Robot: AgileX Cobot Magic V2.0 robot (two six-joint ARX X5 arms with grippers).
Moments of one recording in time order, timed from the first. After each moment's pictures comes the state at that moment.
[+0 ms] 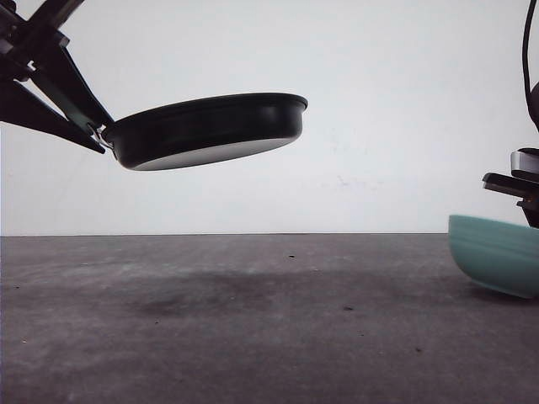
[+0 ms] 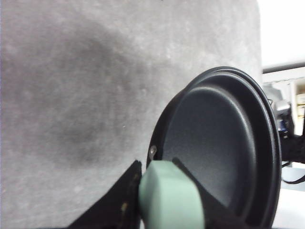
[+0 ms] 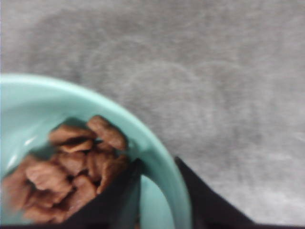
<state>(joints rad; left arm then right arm) -0.25 1.10 0.77 -0.36 0.52 -0.75 -0.05 1.70 1.04 -0.70 -0.28 0.30</state>
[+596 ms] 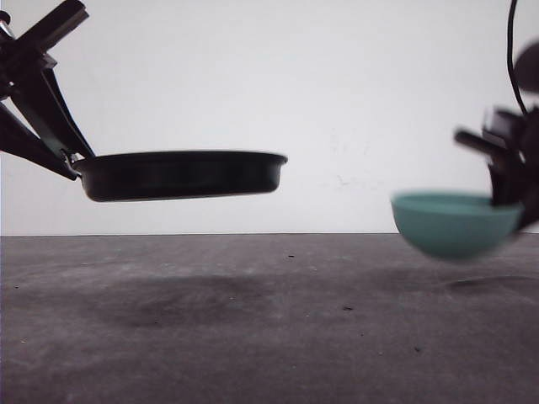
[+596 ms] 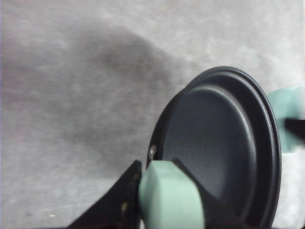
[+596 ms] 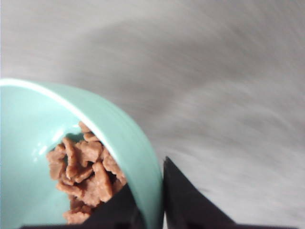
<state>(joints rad) -0.25 1.10 0.77 -0.47 0.42 -0.66 0.03 1.56 1.04 -0.55 -0.41 0.32</state>
